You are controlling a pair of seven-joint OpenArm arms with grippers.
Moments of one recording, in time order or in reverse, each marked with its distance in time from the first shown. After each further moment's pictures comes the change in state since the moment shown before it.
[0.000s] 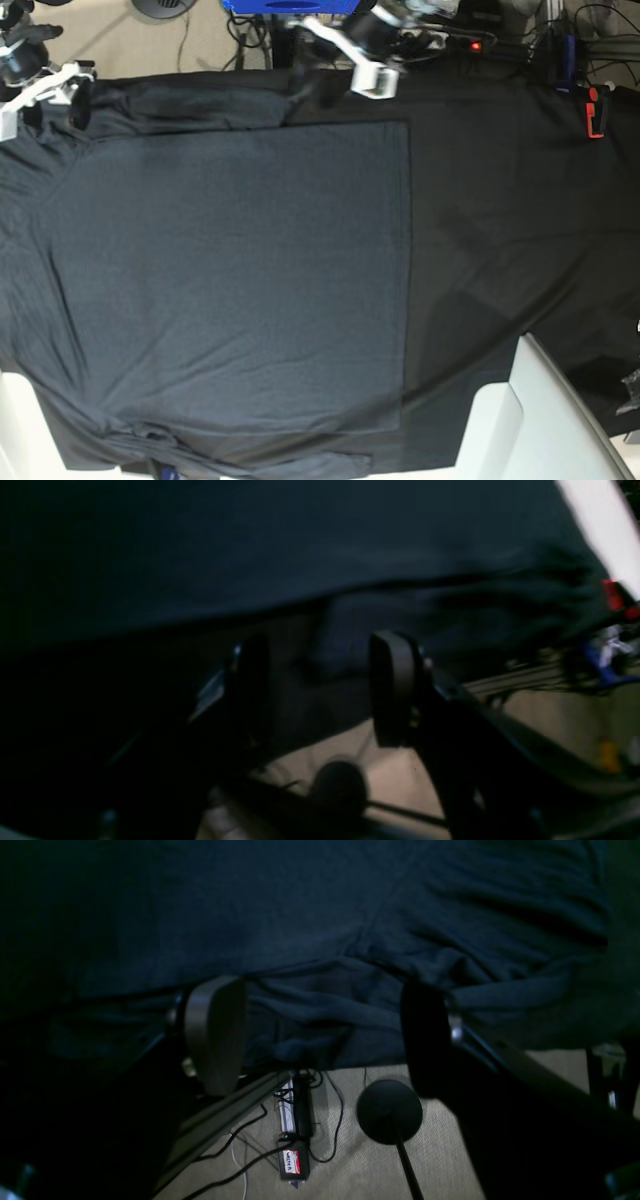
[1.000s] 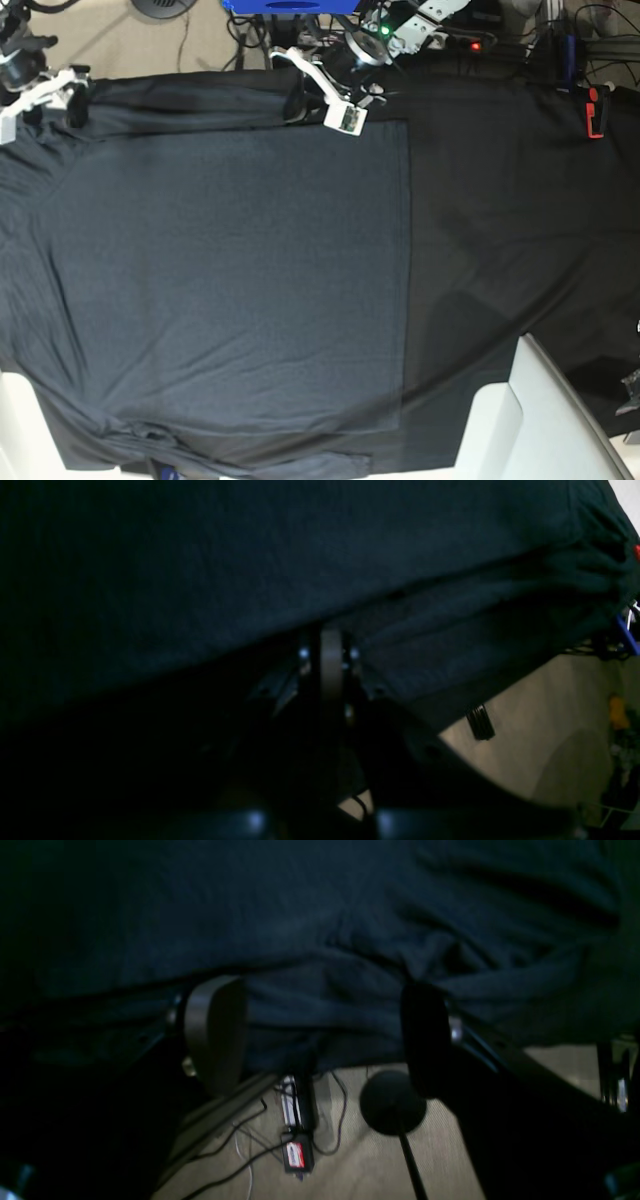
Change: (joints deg) left arm -9.2 3.0 1.0 -5.6 0.0 0.0 12.8; right arm 2.7 2.5 0.0 -6.6 0.1 0.0 0.4
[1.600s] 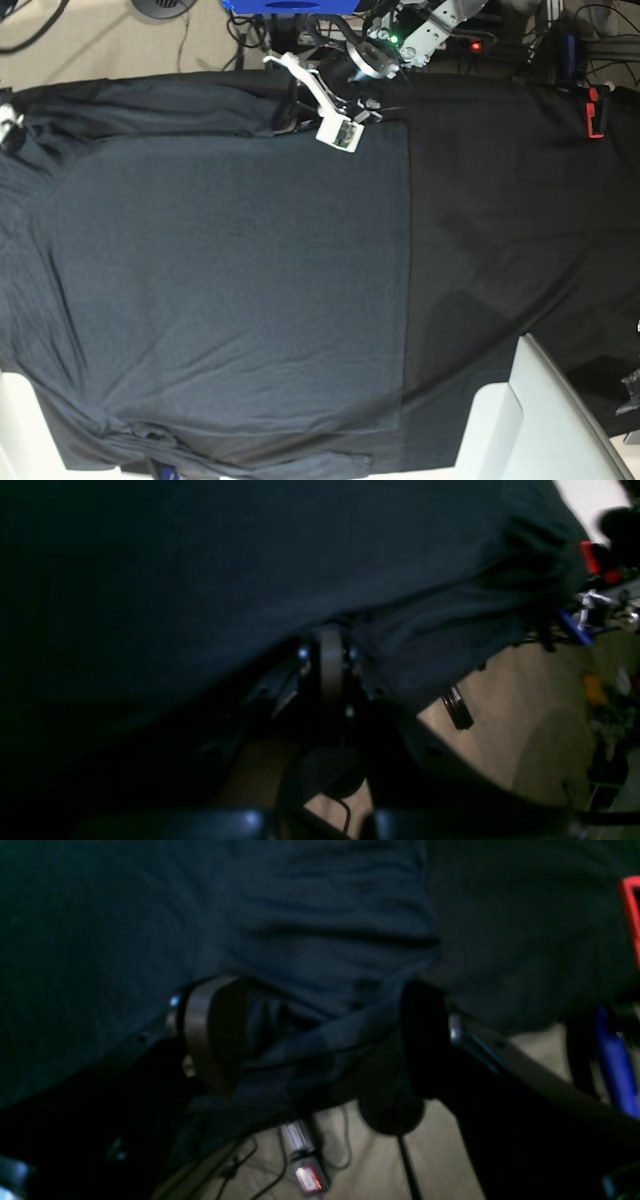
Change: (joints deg) left arm 0.7 -4.0 -0.1 14.3 0.1 0.2 8.3; right arm 15.1 8.1 13.5 -20.5 -0.2 0.0 -4.6
